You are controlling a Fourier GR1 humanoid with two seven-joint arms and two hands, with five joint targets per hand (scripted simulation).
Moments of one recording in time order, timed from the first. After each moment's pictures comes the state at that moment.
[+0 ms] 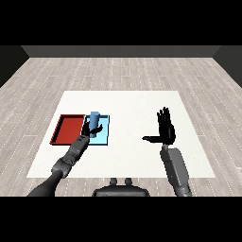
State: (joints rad) left arm -0.81 0.16 -0.18 -0.14 0.17 0.51 -0.29; right arm -0.21 -0.14 0.06 -1.56 -0.38 -0.08 -0.28
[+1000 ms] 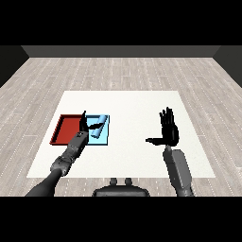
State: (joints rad) left arm -0.85 0.17 -0.06 -0.20 0.23 0.62 -0.41; right arm -0.18 -0.16 0.03 -1.61 -0.39 -0.03 -0.28
